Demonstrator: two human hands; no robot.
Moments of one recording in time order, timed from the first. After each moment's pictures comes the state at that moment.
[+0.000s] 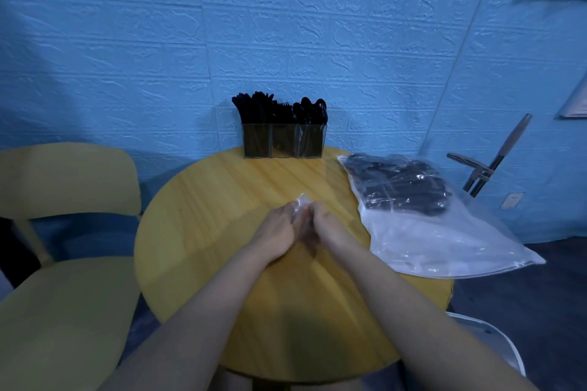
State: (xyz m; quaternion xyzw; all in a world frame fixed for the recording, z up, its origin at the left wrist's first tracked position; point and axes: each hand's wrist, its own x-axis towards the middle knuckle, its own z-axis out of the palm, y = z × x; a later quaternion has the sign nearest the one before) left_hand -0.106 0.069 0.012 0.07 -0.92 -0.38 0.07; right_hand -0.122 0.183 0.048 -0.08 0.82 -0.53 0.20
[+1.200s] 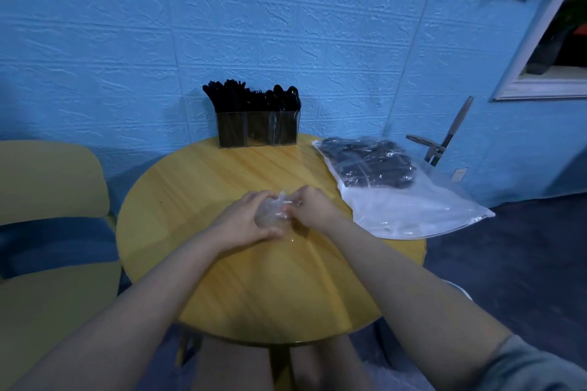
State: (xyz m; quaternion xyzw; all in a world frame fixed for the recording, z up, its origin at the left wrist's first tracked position) left_hand -0.073 0.022 0.016 -0.05 -0.96 -0.28 0.03; right_hand -0.138 0.181 0.028 -0.22 0.93 -0.29 0.04
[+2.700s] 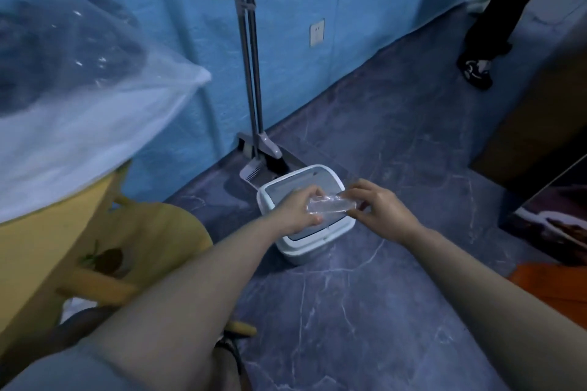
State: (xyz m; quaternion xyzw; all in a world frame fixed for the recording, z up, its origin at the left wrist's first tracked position) left_hand -0.182 0.484 -0.189 -0.21 -0.87 -0.37 -0.27; right_hand -0.124 0.680 -0.209 -0.10 0.94 -0.32 -0.03
